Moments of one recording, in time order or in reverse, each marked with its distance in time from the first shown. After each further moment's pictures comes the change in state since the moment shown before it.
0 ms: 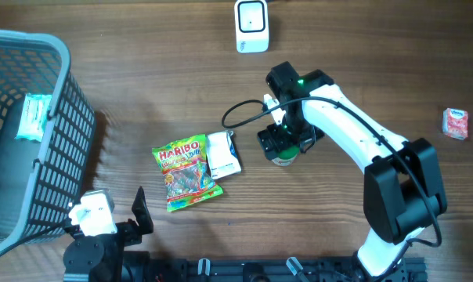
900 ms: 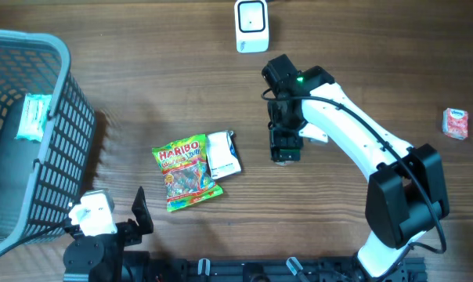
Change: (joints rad) left arm 0.000 0.000 0.000 0.000 0.000 0.000; right arm 0.021 -0.023 0.032 0.033 -0.029 2.029
